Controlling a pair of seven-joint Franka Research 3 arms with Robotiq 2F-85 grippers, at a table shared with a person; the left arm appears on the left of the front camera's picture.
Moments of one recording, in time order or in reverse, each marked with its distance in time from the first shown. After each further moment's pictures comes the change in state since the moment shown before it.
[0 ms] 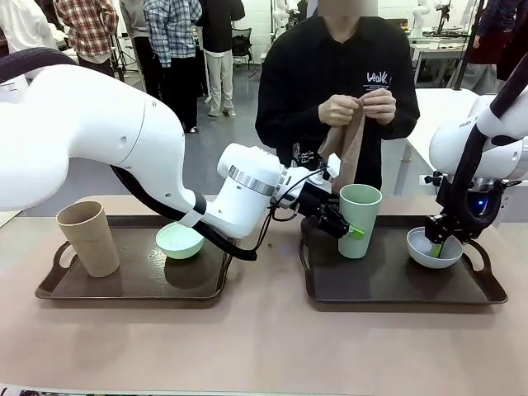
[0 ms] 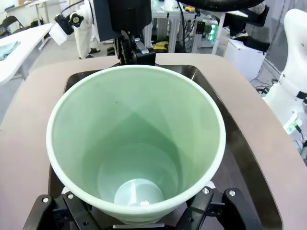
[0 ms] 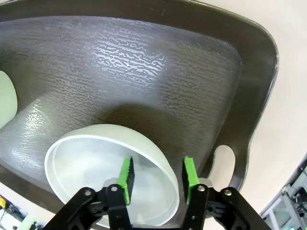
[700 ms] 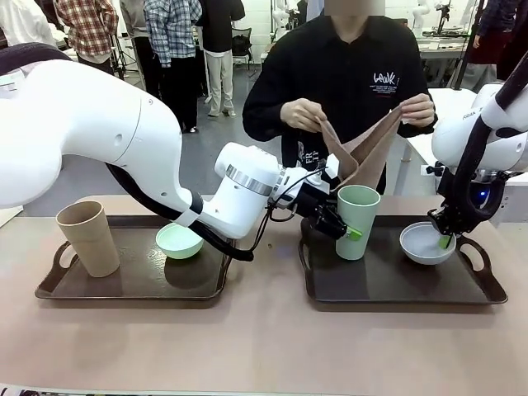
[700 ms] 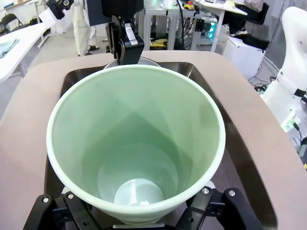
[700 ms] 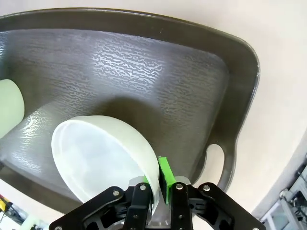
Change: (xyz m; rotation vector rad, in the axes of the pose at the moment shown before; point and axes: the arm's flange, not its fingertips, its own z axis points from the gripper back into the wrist) left arm 0.000 -0.007 0.006 -0.003 0.017 0.001; right arm 0.003 0.001 0.019 -0.011 -0.039 0.004
